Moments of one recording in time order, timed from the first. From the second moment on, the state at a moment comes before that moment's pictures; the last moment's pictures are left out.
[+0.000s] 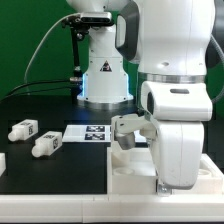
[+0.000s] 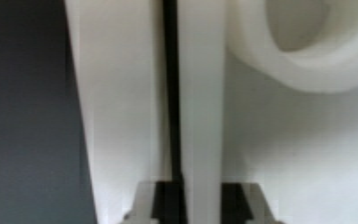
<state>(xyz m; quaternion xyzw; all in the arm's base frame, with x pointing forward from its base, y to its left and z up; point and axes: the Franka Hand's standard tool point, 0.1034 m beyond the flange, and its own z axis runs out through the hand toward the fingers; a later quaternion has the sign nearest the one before) 0.654 0.048 0.030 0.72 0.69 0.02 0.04</state>
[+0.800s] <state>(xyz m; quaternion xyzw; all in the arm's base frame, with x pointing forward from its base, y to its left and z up) 0.657 0.018 0.075 0.78 0.62 0.01 0.05</state>
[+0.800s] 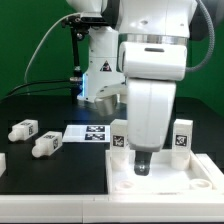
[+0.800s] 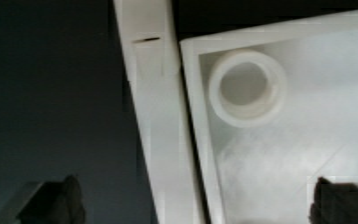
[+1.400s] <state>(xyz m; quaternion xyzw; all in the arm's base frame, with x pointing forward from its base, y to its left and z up) 0.641 -0.049 0.110 0.89 0.46 -0.01 0.03</state>
